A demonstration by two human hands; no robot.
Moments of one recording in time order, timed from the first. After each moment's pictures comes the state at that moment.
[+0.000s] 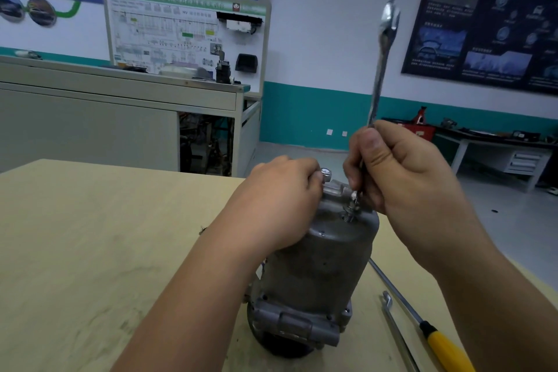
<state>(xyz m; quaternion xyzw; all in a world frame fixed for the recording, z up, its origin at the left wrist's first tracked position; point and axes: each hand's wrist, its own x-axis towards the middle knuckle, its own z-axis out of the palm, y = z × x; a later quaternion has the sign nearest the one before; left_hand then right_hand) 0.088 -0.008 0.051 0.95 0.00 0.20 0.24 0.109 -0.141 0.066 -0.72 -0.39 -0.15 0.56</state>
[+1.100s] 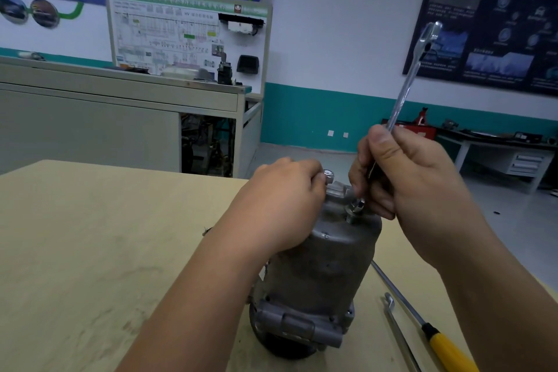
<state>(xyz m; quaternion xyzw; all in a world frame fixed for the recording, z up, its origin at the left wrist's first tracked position) 0.090 -0.007 0.050 0.95 0.00 0.21 0.23 0.116 -0.145 0.067 -0.68 -0.36 -0.07 0.63</state>
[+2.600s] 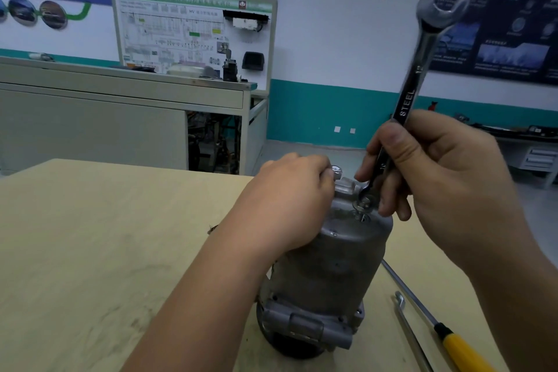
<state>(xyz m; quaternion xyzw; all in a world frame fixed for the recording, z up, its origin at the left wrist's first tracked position) 0.091 -0.007 0.048 0.95 -0.02 0.22 0.24 0.109 -0.150 0.068 -0.69 -0.41 -0.18 0.57</state>
